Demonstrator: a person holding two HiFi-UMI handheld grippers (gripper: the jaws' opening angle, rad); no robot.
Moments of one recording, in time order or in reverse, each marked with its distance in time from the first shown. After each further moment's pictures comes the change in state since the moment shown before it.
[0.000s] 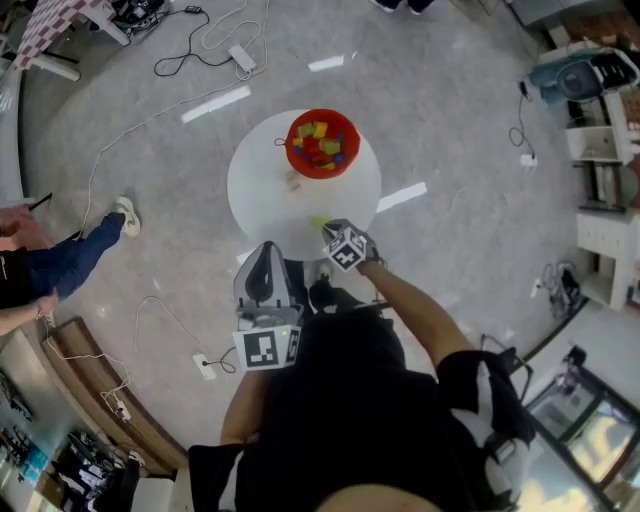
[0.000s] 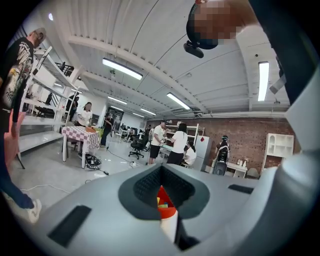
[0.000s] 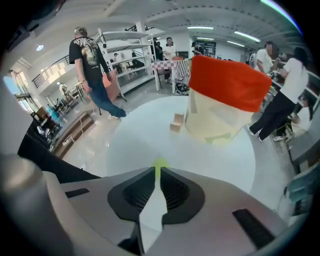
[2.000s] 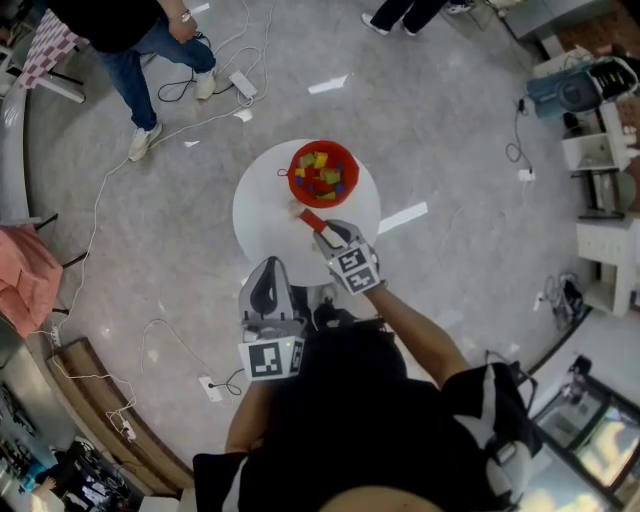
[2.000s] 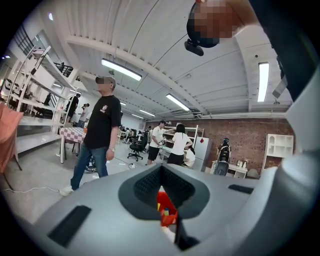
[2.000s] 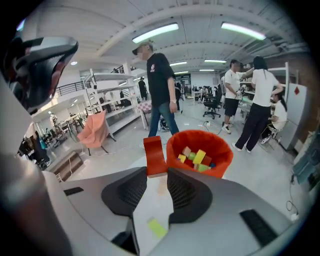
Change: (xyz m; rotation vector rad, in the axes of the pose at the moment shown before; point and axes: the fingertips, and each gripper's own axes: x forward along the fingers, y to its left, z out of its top) left arm 0.025 0.005 0.017 -0.002 -0.020 -0.008; right arm -0.127 -0.036 0.148 0.178 -0.431 -0.097
